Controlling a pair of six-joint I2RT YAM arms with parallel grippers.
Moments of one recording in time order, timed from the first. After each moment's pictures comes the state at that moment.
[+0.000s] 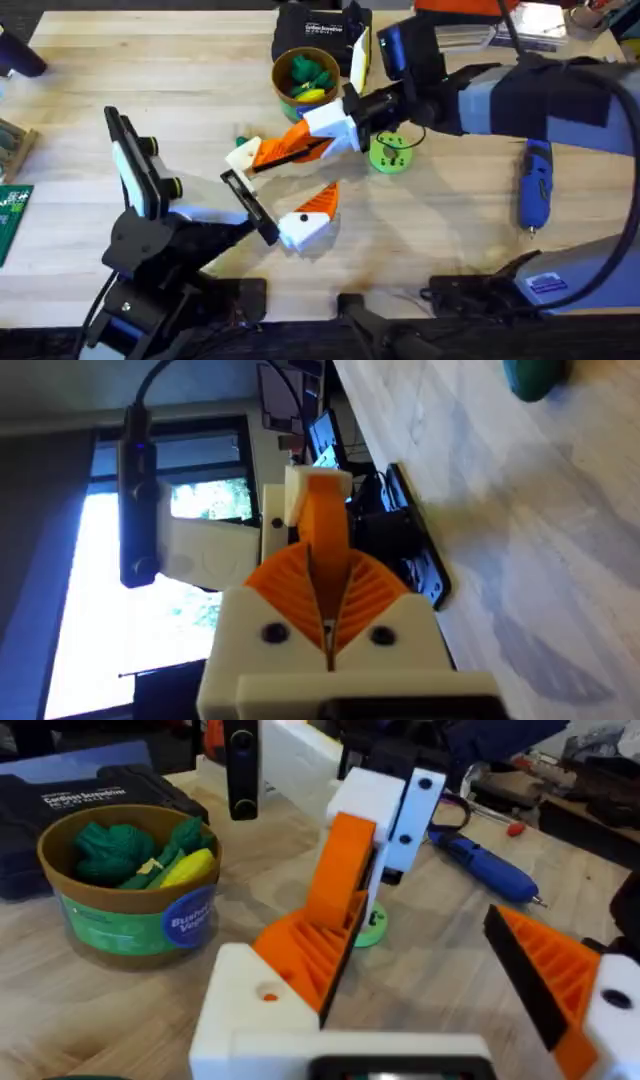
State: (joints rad) left arm -0.42 0.01 0.01 -0.06 0.51 -0.19; right arm 0.50 1.68 0.92 -0.01 -1.29 0.82
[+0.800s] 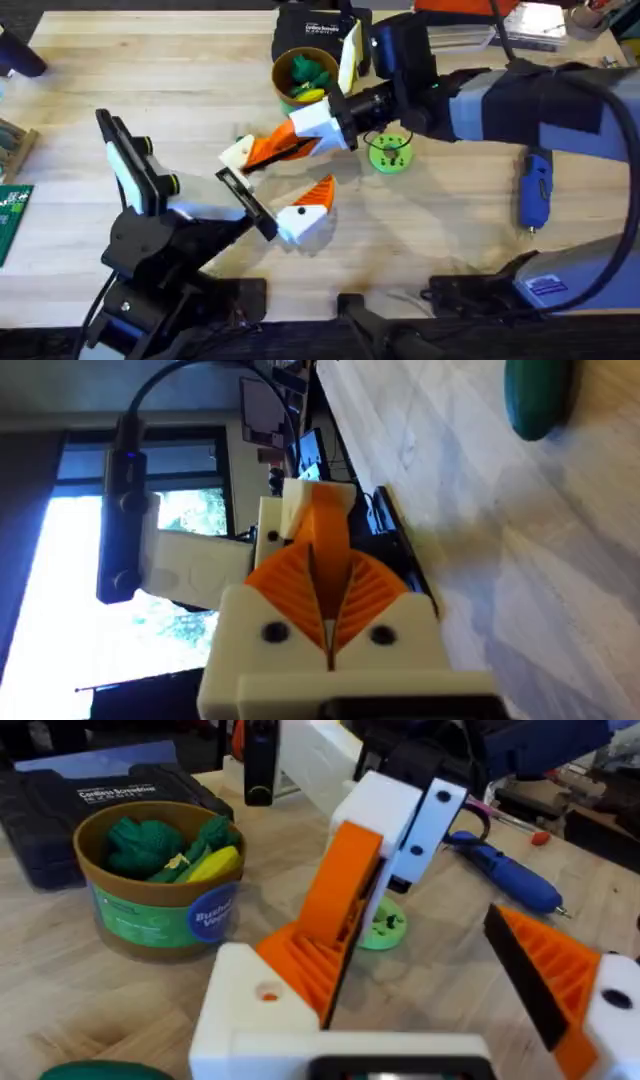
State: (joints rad) left arm -0.42 0.01 0.01 -0.06 0.46 -0.20; right arm 0.56 1.68 0.92 0.11 -1.19 0.87
